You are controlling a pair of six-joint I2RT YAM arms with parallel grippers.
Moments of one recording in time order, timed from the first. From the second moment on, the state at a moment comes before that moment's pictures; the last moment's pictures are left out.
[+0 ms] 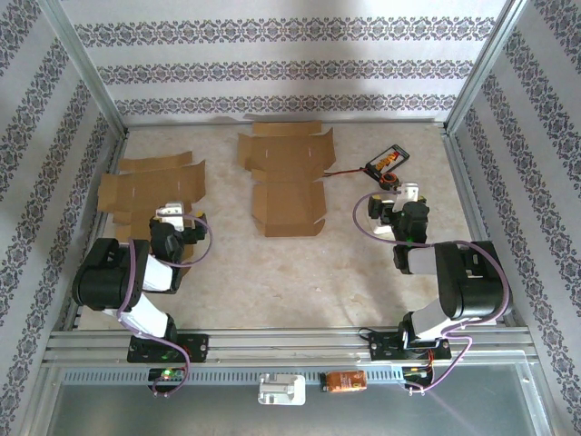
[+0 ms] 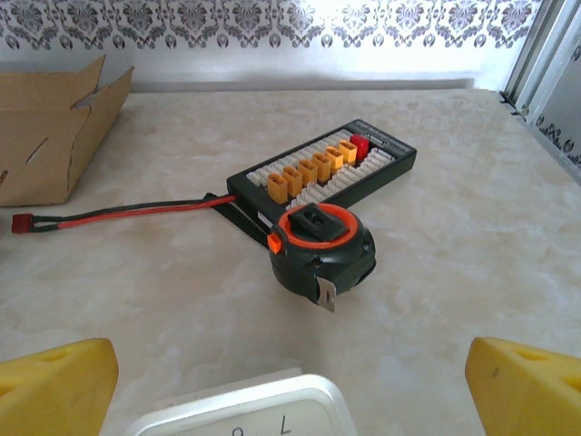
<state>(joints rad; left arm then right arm) 0.02 1.60 0.19 1.11 -0.09 -0.03 0.01 1.51 0.36 0.84 0.04 0.03</state>
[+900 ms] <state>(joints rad) -0.28 1.45 1.14 -0.34 0.46 -0.57 0.30 1.85 1.57 -0.38 -0.35 0.45</state>
